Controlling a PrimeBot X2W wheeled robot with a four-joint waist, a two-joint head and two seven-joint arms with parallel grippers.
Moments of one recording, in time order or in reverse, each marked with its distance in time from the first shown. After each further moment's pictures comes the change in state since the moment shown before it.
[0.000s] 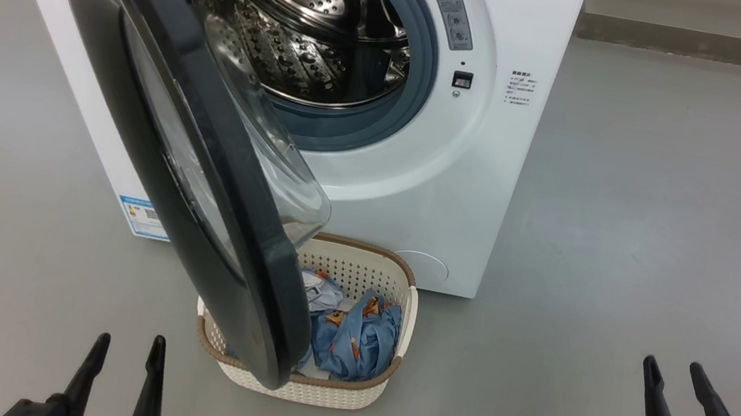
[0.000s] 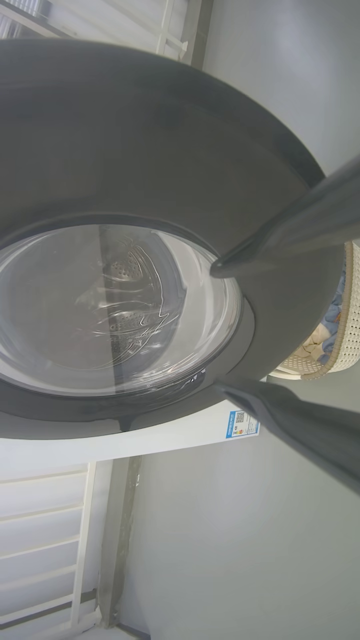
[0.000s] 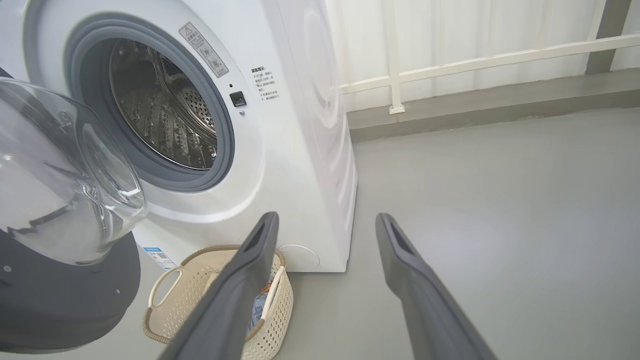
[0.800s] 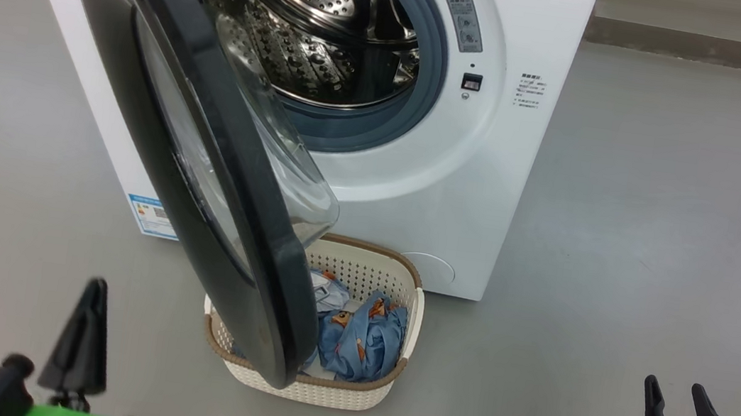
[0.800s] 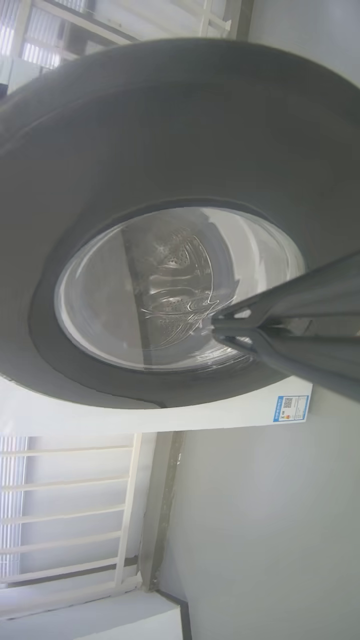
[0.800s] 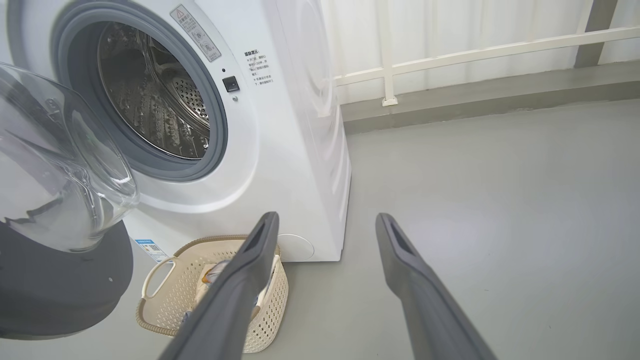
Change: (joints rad) left arm -0.036 -0.003 0.057 -0.066 -0.001 0.000 0.000; right arm 0.060 0.054 -0.063 -0.015 -0.072 0.000 0.000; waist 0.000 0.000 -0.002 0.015
